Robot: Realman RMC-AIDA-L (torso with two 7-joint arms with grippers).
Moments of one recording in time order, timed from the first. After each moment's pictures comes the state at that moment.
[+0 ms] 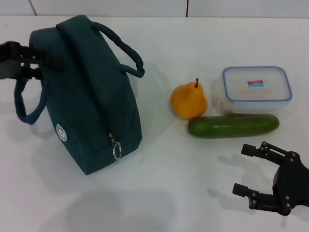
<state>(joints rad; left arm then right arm) -0.59 -1.88 0.49 1.01 2.28 1.88 -2.57 0.31 2.01 -1.14 -0.31 -1.43 -1.70 0.74</state>
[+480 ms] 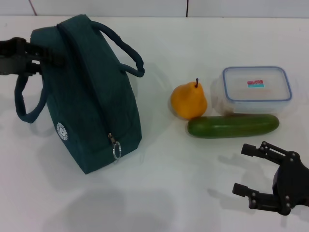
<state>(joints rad) -0.62 -1.89 0.49 1.02 2.33 1.85 -2.59 0.31 2.01 -1.14 -0.32 -1.43 -1.70 0.74</state>
